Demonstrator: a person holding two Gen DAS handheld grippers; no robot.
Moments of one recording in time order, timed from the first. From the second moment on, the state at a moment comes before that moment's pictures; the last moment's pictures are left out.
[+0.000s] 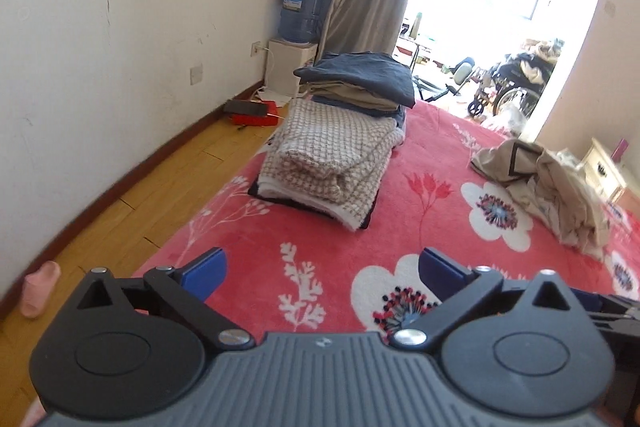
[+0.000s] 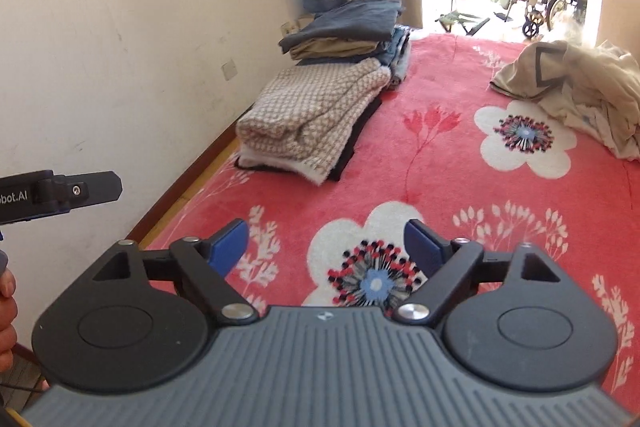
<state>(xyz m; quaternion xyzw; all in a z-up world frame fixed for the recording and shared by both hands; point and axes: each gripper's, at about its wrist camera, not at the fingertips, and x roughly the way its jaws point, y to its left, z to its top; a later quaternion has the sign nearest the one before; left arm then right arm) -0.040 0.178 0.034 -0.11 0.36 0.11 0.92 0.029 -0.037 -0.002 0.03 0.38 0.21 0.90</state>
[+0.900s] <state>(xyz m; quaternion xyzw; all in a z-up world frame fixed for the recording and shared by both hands) -0.005 0.128 0.044 -0.04 0.40 0.23 0.89 0.049 -0.031 -0.004 -0.04 0.41 0.18 0.89</state>
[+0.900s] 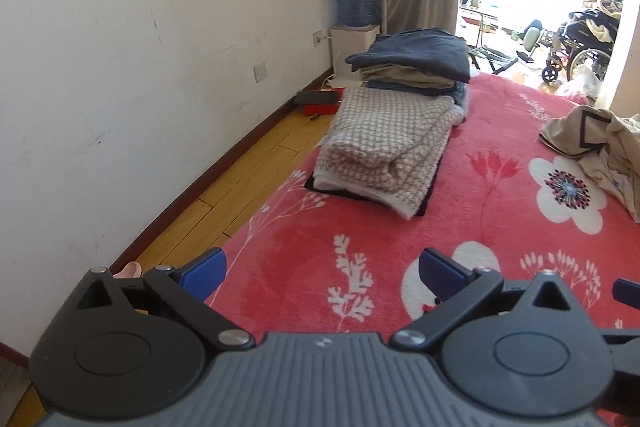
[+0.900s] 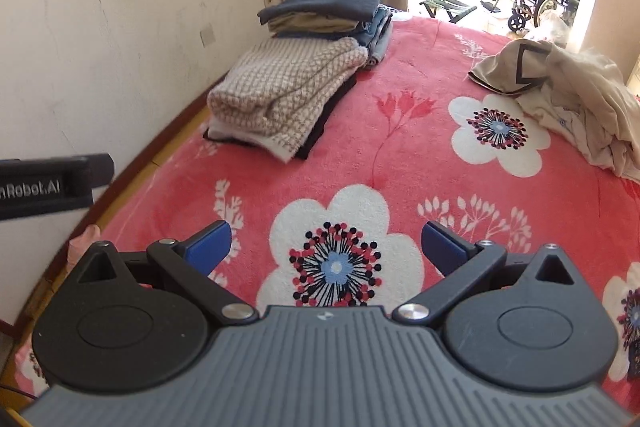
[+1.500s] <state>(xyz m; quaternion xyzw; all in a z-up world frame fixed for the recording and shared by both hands) -0.009 0.130 0.023 -0.05 0.41 0.24 0.88 0.054 -0.021 -0.015 -0.05 0.42 0.17 0.89</state>
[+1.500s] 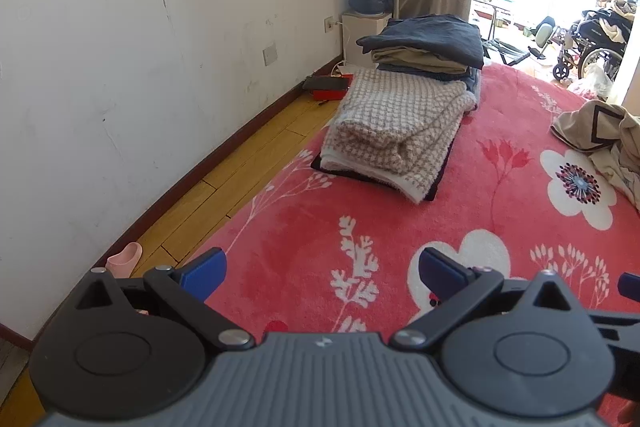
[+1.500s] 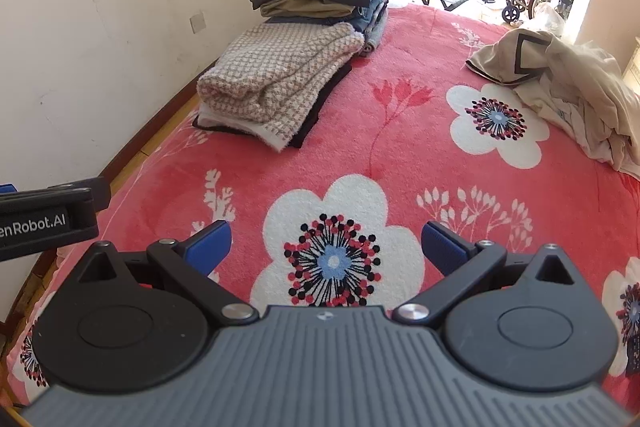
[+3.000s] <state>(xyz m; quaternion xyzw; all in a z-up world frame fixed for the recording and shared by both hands) -0.015 0.135 0.021 -0.05 0.41 0.25 0.88 0.043 -0.001 -0.010 -0.08 0.41 0.19 0.89</state>
